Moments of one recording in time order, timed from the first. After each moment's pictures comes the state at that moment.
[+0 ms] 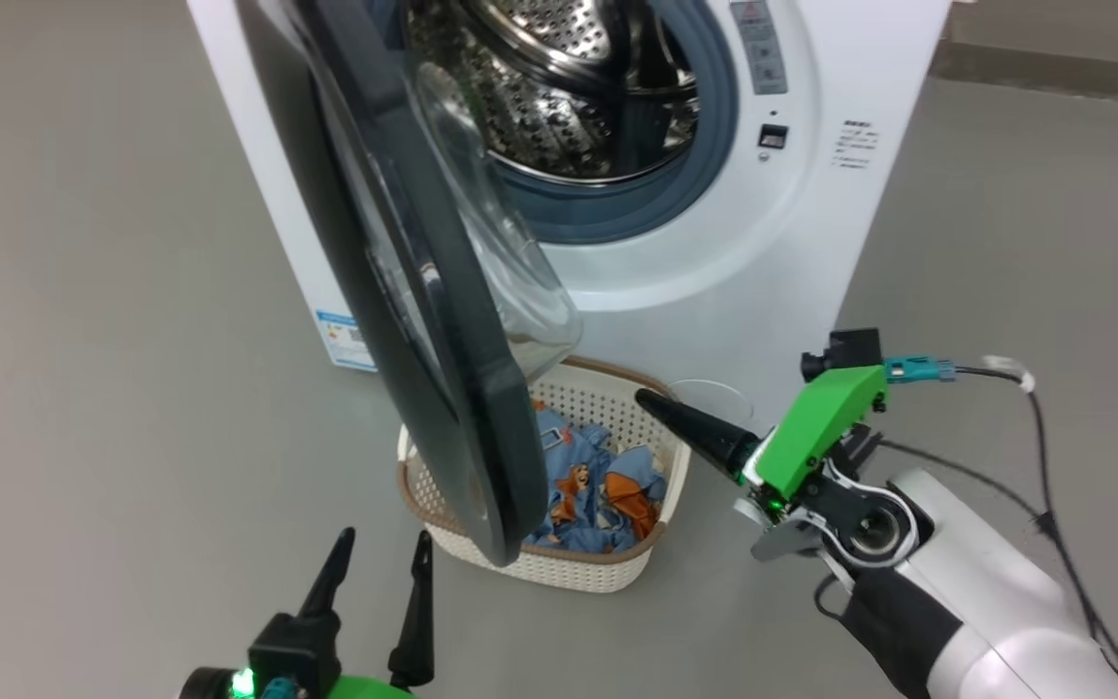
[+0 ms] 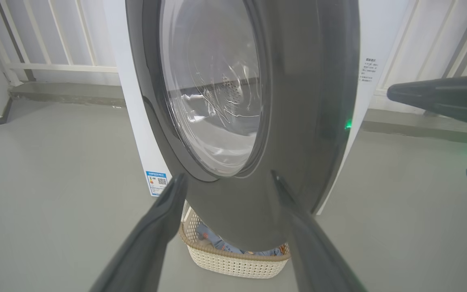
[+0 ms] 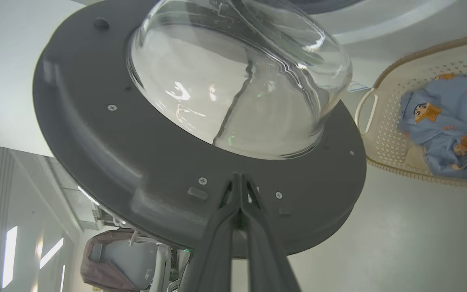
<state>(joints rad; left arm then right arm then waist) -0.06 0.04 -0.35 0.19 -0.24 0.15 -0.26 -0.68 -0.18 0.63 0.69 1.74 0.13 0.33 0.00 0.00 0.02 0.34</state>
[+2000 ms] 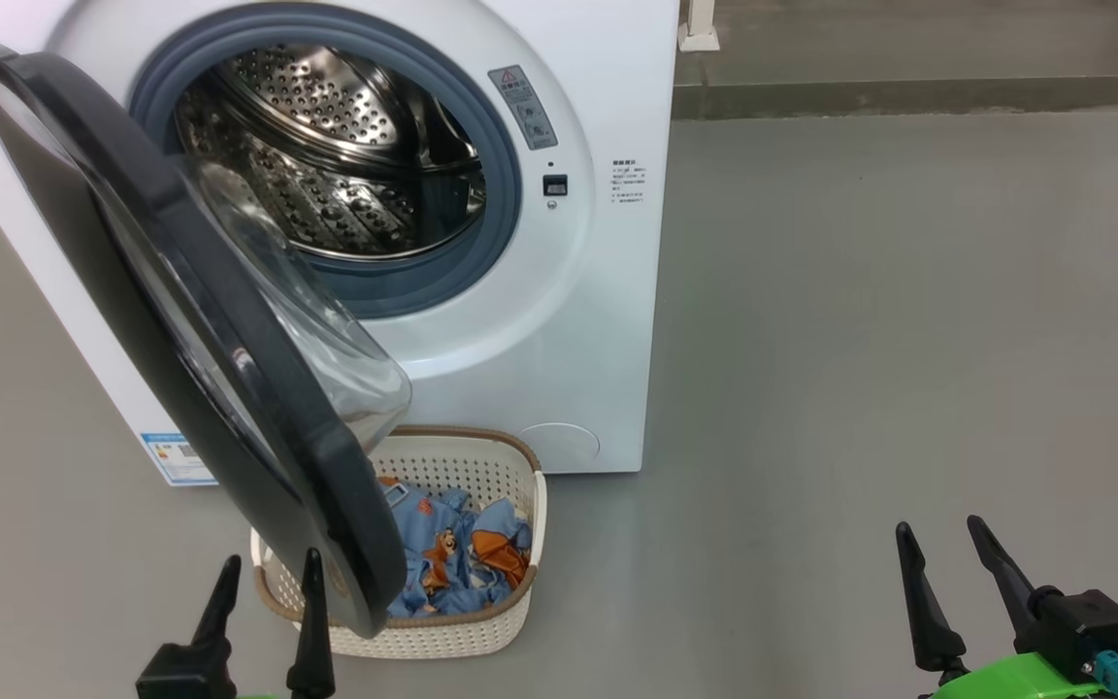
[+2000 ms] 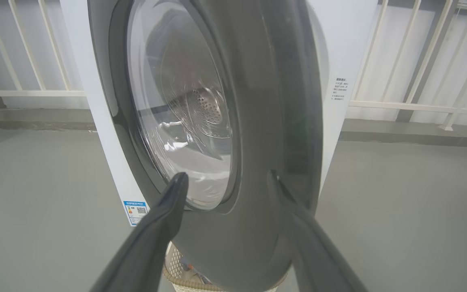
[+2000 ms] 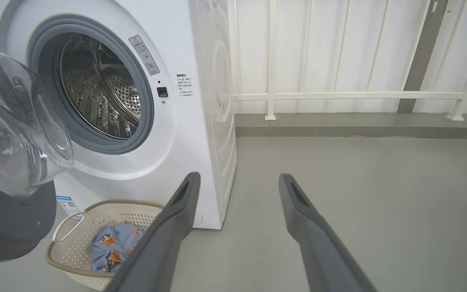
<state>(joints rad) 0.02 0.04 -0.12 0.17 -0.19 0.10 -0.26 0.02 -0.05 -0.11 0.19 0.11 0.13 -0.25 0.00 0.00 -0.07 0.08</state>
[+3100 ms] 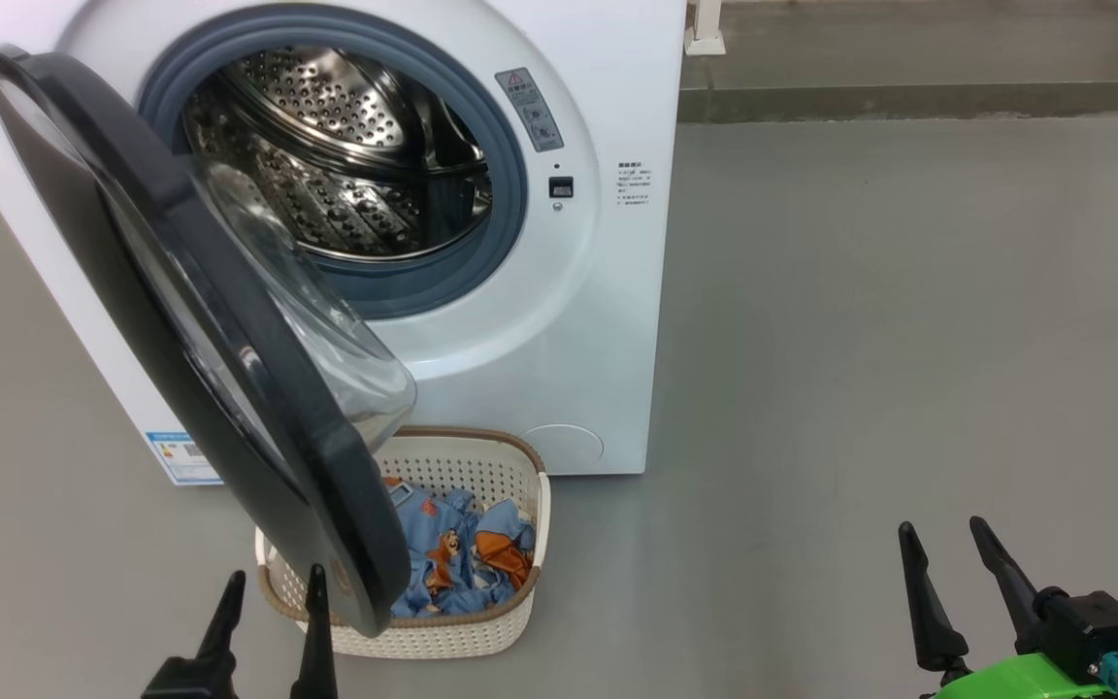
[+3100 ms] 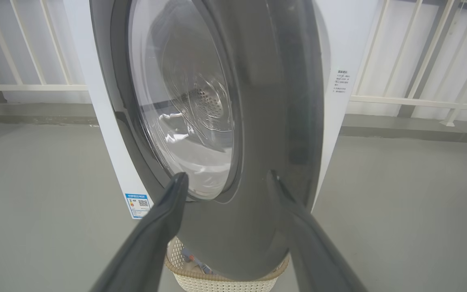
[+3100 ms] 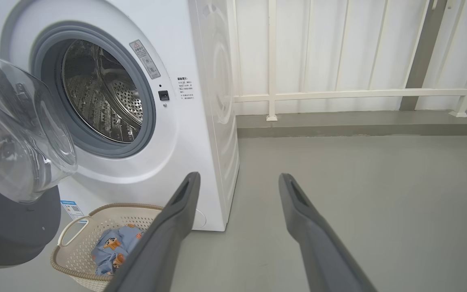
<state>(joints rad) 0.04 0.04 -0.13 0.17 -0.19 0.10 -0.26 0.02 -0.05 -0.11 0.19 0.13 0.13 -0.25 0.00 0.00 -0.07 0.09</state>
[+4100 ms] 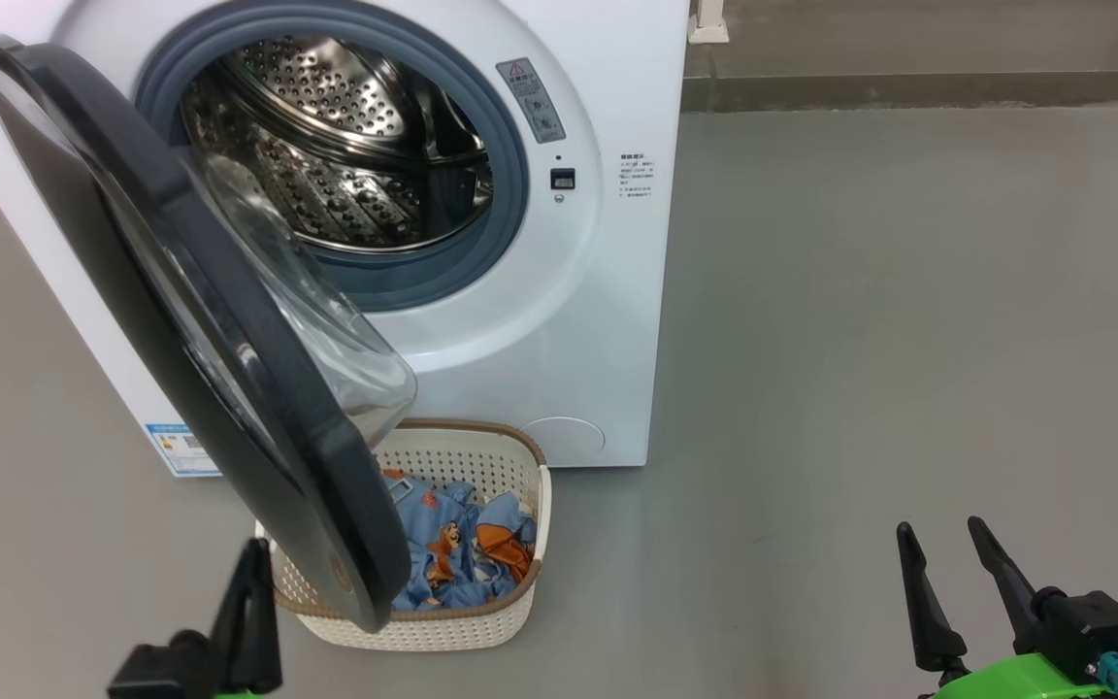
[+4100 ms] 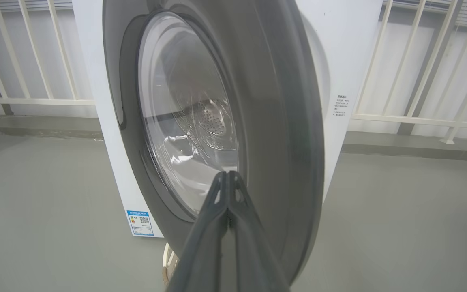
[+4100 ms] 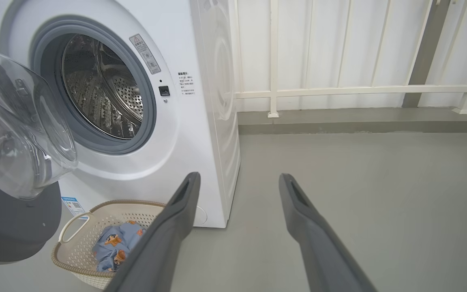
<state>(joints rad) 0.04 0.04 -0.11 0.11 -0.19 0.10 -0.26 0.02 -0.04 -0.11 0.19 0.13 0.13 -0.25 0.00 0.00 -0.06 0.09</state>
